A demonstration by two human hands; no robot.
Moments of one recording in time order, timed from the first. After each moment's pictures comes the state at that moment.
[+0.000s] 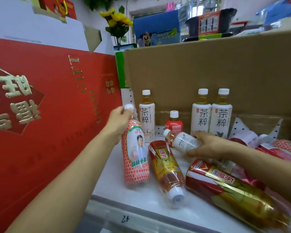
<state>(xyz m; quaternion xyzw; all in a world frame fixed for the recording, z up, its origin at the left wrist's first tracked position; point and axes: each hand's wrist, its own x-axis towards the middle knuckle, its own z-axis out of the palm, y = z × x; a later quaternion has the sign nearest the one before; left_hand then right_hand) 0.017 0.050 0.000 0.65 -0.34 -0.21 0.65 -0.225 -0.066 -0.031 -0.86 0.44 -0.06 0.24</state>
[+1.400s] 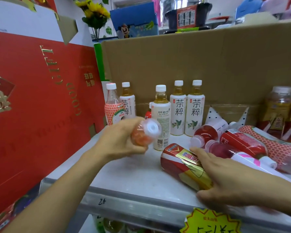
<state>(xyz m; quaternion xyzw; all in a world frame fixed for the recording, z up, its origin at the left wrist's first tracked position) -0.062 0.095 -0.032 0.68 -0.69 0.10 0.25 -0.340 0.031 -0.044 -0.93 0.36 0.05 0.05</state>
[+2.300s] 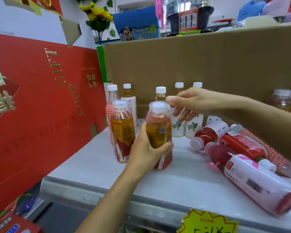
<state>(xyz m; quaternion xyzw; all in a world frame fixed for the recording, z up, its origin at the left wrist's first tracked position) -0.130 0.062 -0.078 0.65 -0.53 -0.13 0.53 -0.278 -0.035 0.059 -0.91 0.28 -0.17 0.26</state>
